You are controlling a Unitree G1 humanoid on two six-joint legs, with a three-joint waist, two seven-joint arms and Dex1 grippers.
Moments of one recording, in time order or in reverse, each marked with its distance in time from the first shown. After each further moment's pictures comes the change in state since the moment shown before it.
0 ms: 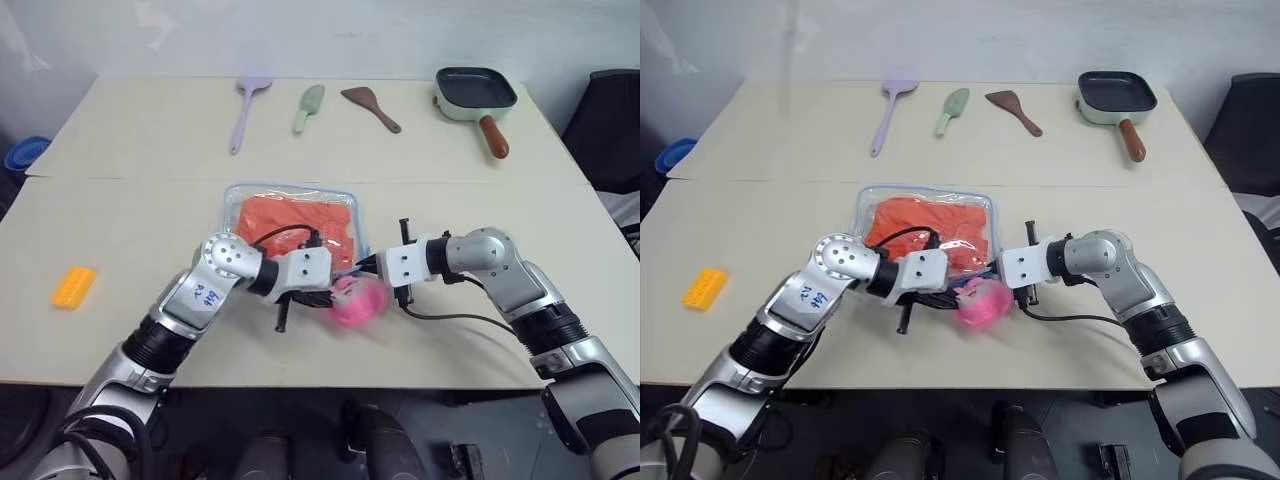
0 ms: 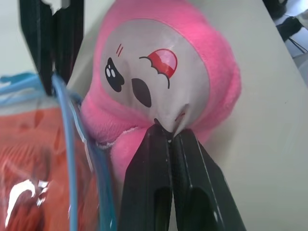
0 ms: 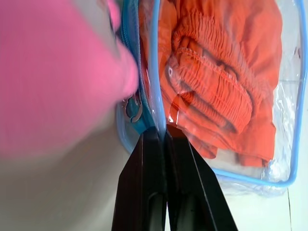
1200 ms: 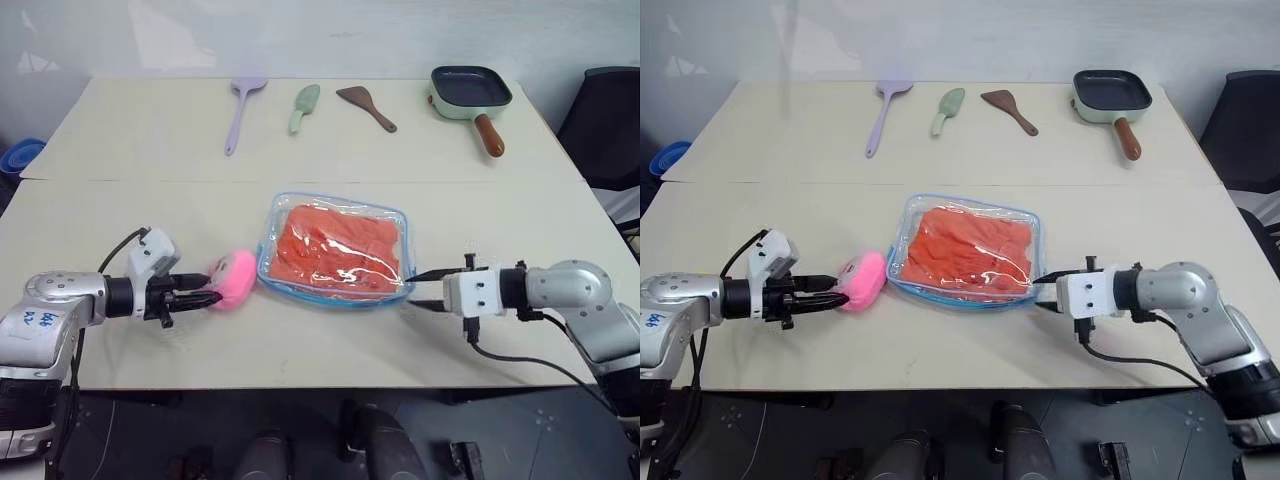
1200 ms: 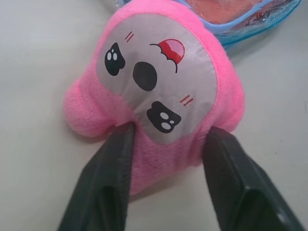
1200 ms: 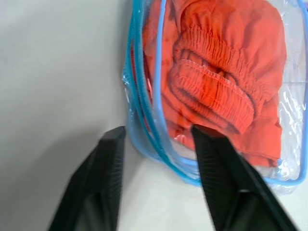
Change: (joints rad) left arm 0.375 0.299 0.531 0.014 -0.337 0.269 0.107; right arm 0.426 -0.274 -0.253 -0.418 0.265 0.179 0.053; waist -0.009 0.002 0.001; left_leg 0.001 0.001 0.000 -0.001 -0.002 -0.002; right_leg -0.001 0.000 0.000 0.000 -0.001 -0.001
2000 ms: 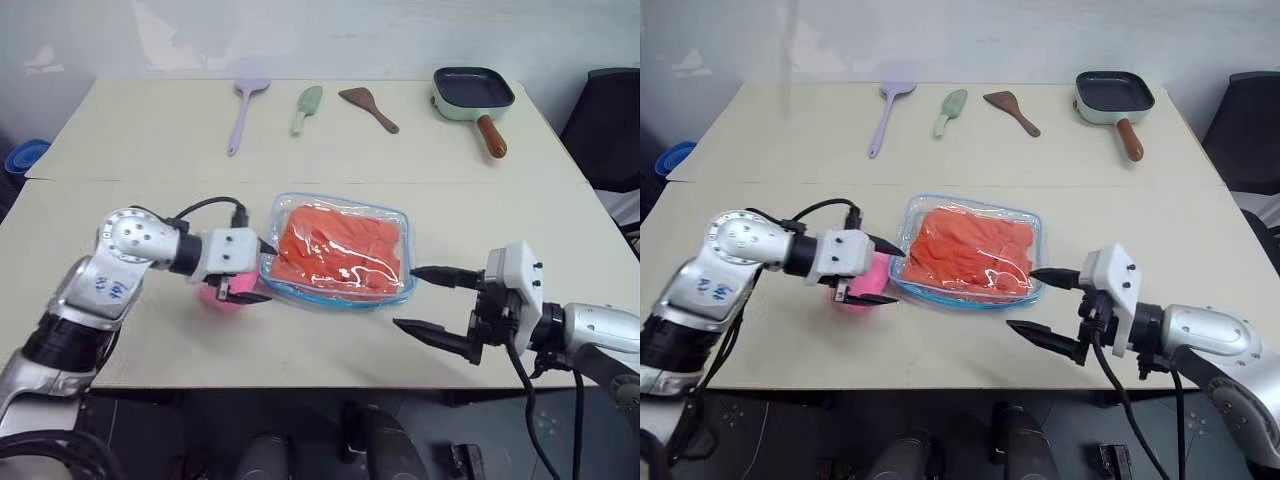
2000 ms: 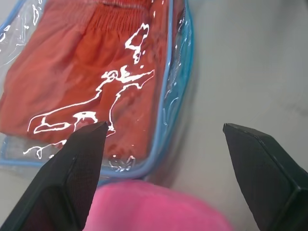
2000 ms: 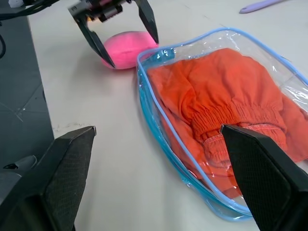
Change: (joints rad) left arm -0.391 -0.052 -0.427 0.109 0.357 -0.679 -0.117; right arm 0.279 0.043 -0.351 -0.597 0.742 0.839 -0.361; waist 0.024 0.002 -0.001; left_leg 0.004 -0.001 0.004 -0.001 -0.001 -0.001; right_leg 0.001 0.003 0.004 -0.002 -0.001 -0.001
